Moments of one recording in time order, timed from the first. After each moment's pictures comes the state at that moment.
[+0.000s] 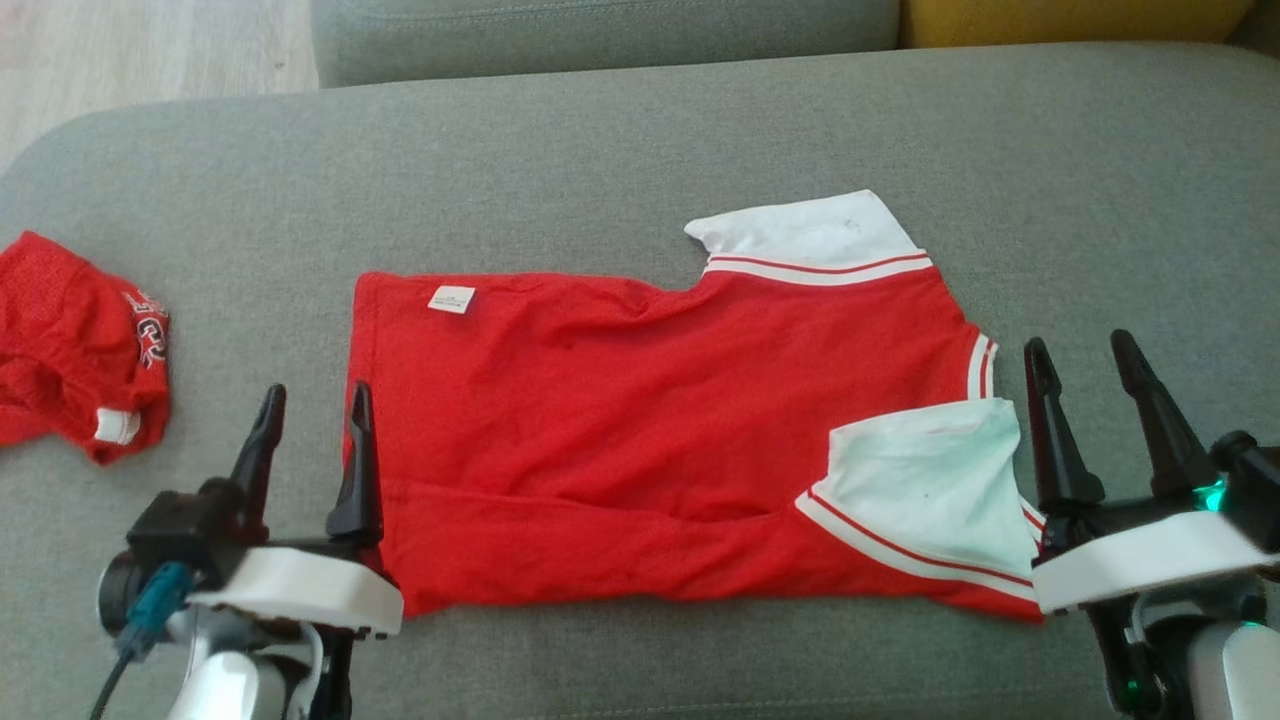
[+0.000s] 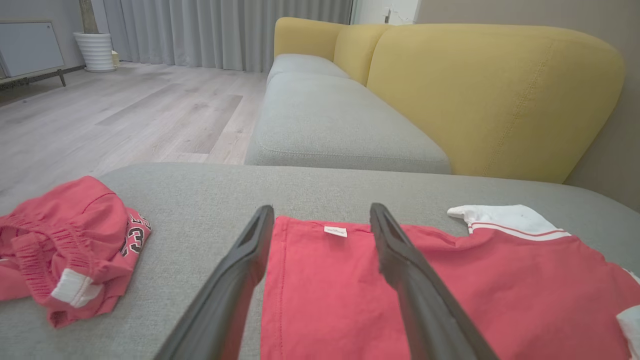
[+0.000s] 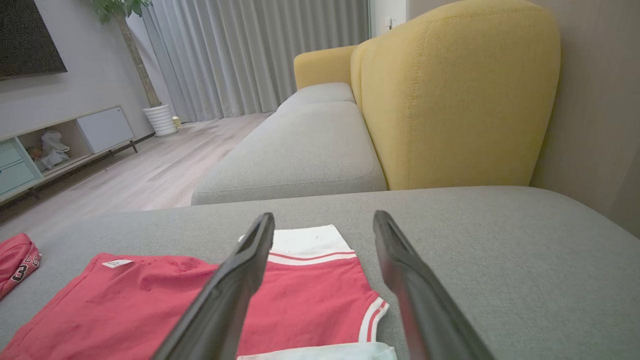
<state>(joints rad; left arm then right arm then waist) 0.01 0.18 -0.20 -0.02 -0.30 0.12 -0.16 0.05 -0.08 -0.01 -0.19 0.23 0.12 0.09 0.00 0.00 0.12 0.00</state>
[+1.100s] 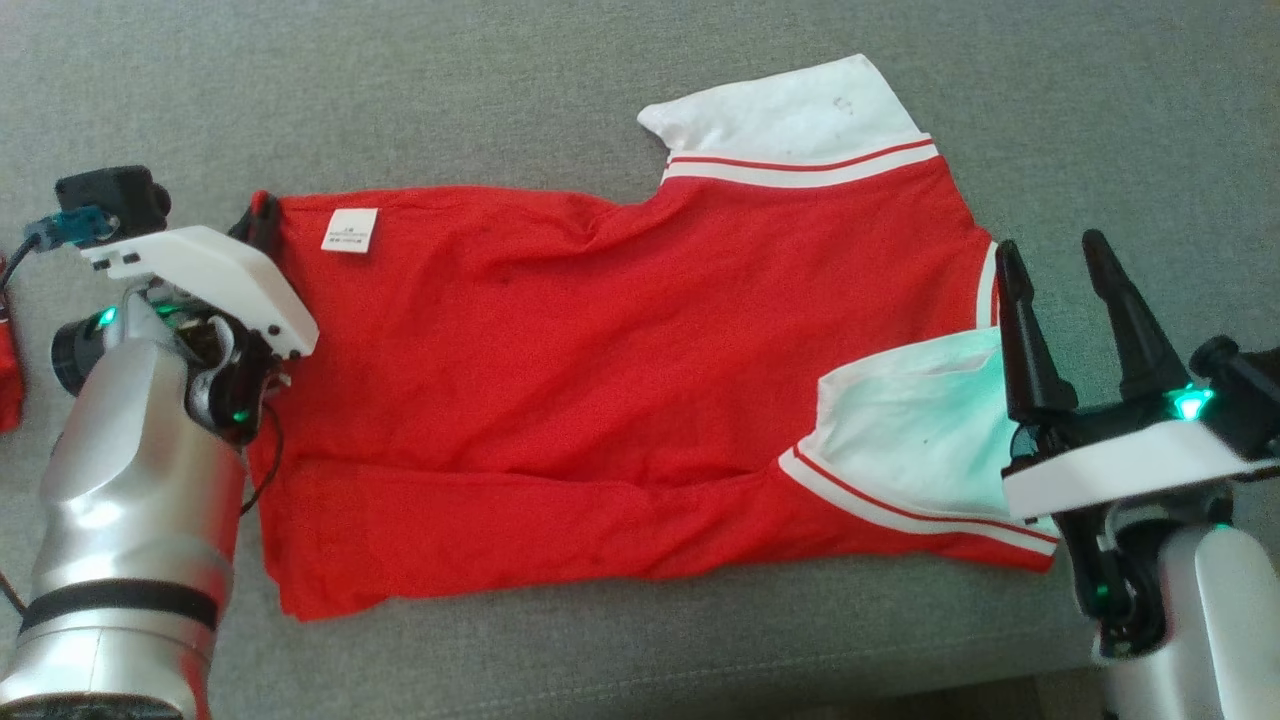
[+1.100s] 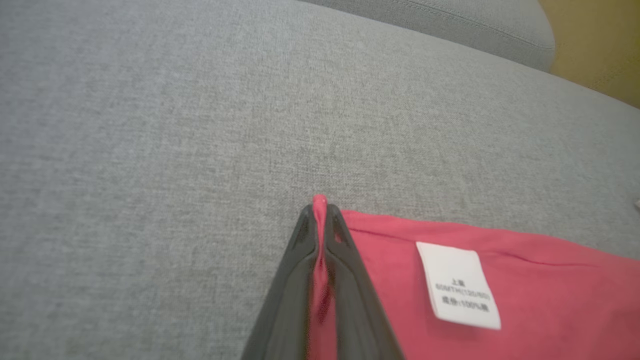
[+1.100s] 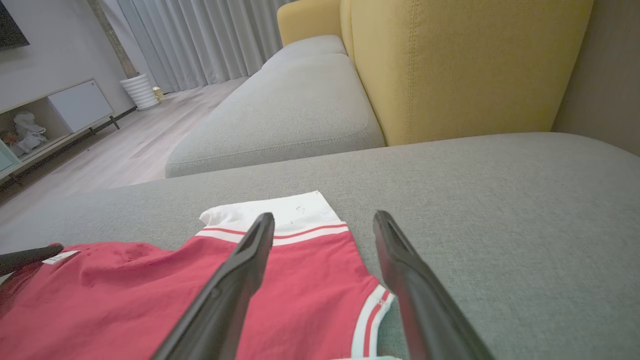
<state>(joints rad) -0.74 0.19 -0.17 0.90 -0.47 -0.06 0.06 -0.12 -0.08 0.05 -0.11 0.26 0.12 0.07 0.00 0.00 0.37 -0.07</state>
